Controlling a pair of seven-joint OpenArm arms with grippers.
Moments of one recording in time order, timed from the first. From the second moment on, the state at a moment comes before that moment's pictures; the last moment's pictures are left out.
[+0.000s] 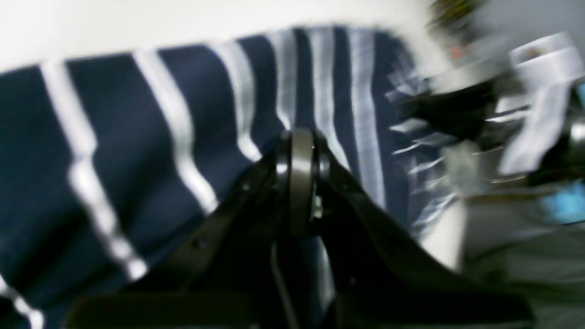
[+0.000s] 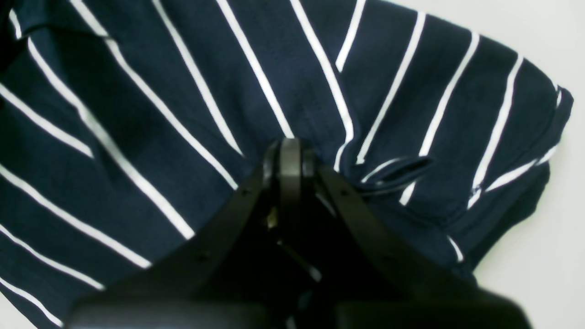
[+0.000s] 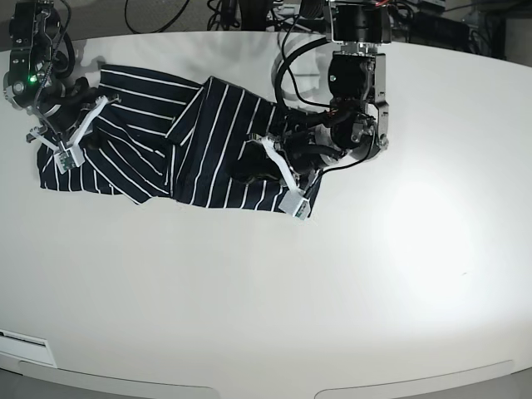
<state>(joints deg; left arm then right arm) 0.3 6.7 -1.8 88.1 -35.6 -33.1 60.5 -21.9 26.0 14.0 104.0 23.3 28.3 -47.2</state>
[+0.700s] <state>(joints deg) 0.6 -1.6 -1.5 89.0 -28.0 -27.6 52.5 -9.8 26.6 30.1 101.9 35.6 20.8 -58.0</state>
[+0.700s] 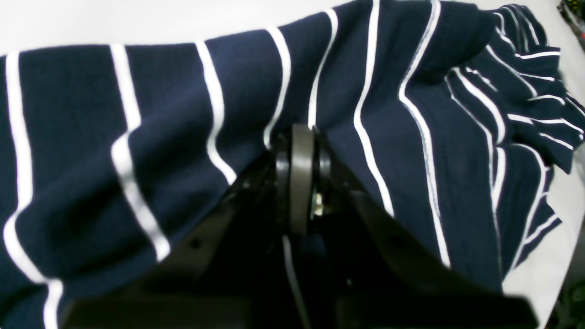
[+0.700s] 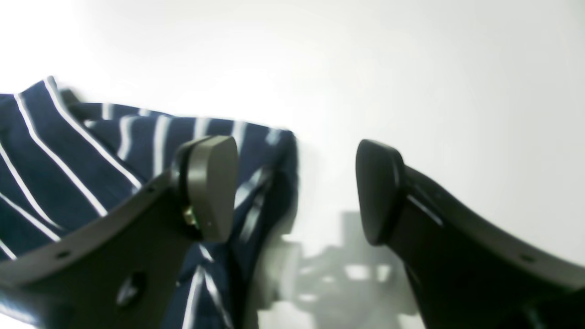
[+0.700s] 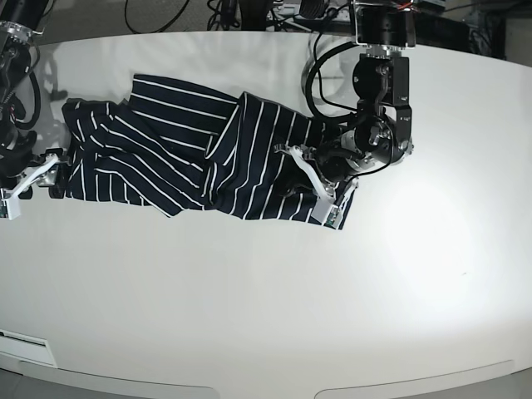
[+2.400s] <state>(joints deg) -7.4 -2.3 -1.8 88.1 -46.9 -32.9 61.3 -4.3 37.0 24.2 94.7 39.3 29.2 -70.7</state>
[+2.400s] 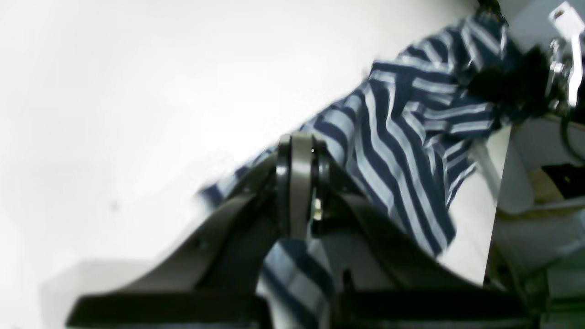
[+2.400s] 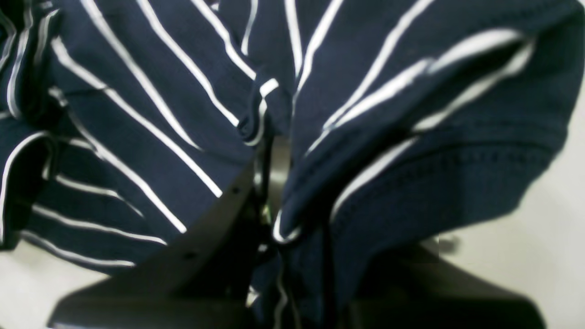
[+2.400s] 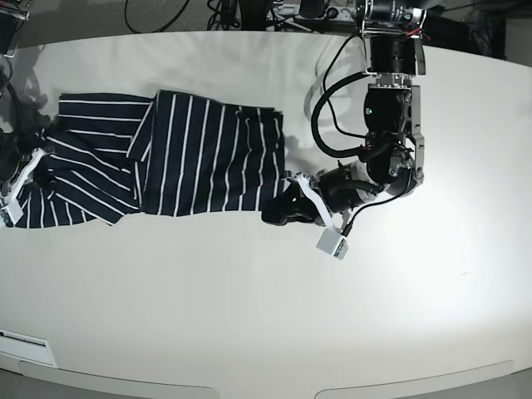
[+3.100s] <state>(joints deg) 1.5 -2.3 -1.8 88.1 -45.9 -37.6 62.5 -4.4 25.9 24.2 118.2 60.5 28.2 -73.9</state>
